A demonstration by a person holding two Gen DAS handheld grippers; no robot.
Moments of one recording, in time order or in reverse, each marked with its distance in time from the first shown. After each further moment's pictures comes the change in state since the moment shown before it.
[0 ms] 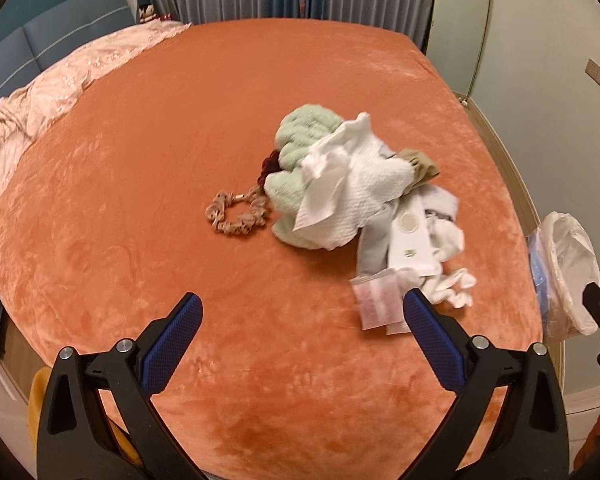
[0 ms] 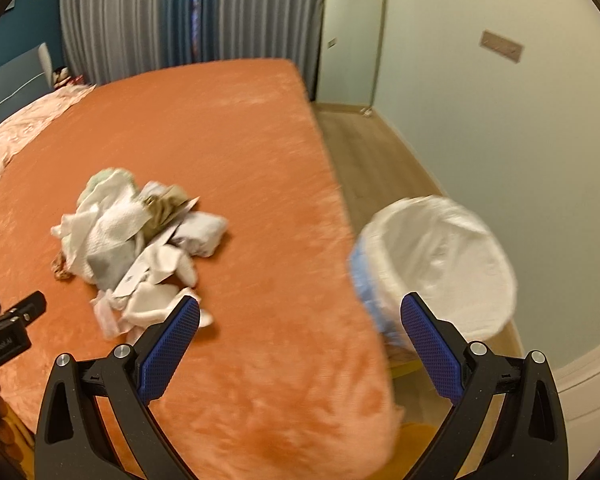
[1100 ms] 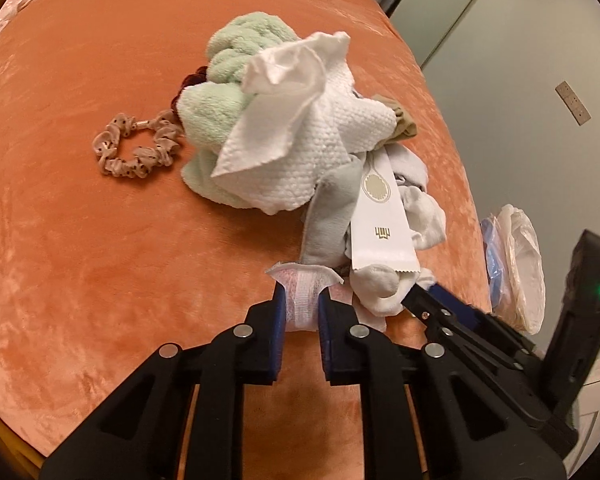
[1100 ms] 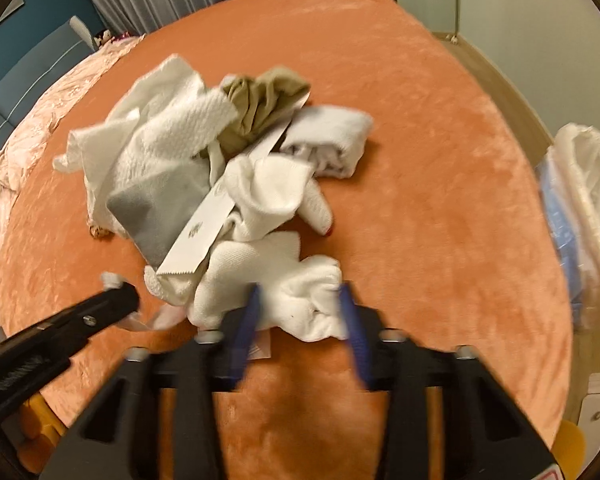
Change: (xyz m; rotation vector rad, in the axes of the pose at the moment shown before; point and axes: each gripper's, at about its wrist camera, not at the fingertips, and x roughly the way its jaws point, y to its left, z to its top) left arm 0.081 0.015 -0.004 -0.098 0.197 -0.355; right arm 0.125 0.091 -0.023 0.003 0.276 0.293
